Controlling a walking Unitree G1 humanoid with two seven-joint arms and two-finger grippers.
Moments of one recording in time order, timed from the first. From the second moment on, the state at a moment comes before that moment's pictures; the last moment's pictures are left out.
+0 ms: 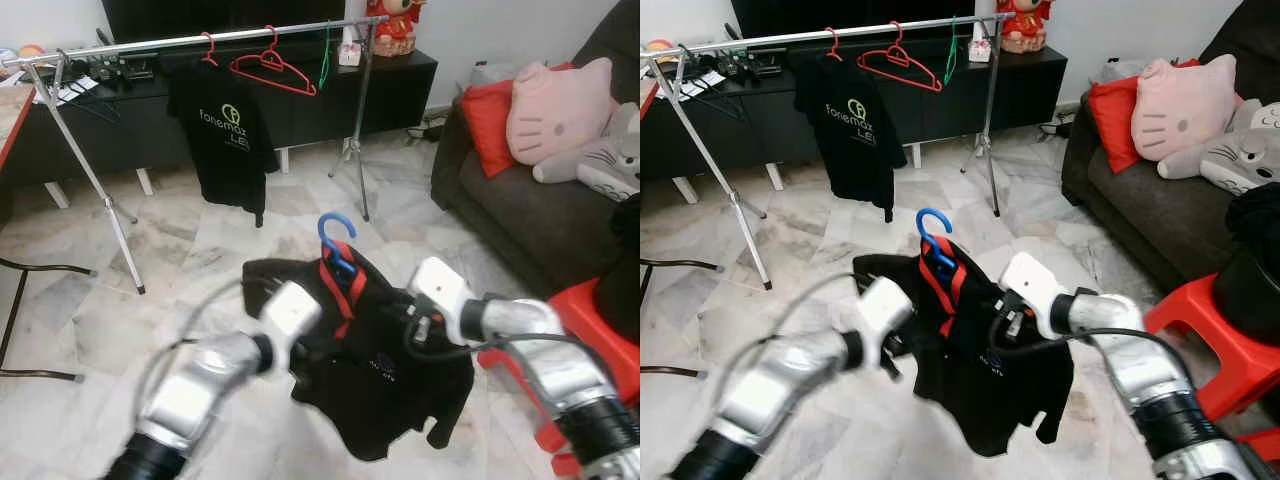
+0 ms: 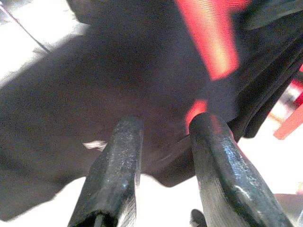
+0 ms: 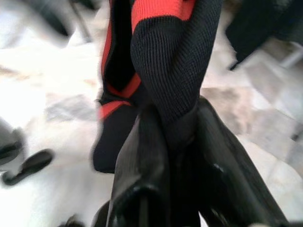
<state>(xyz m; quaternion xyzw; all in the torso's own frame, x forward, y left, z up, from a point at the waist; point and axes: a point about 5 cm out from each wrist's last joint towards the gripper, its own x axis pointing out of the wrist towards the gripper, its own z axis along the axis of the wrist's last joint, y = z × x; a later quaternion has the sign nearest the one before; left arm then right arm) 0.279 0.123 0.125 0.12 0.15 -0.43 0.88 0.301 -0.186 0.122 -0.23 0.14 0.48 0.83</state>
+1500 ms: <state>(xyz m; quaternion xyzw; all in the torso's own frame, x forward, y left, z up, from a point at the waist) 0.256 0.115 0.122 0.11 0.15 -0.60 0.78 0.267 -0.189 0.111 -0.19 0.14 0.65 0.73</state>
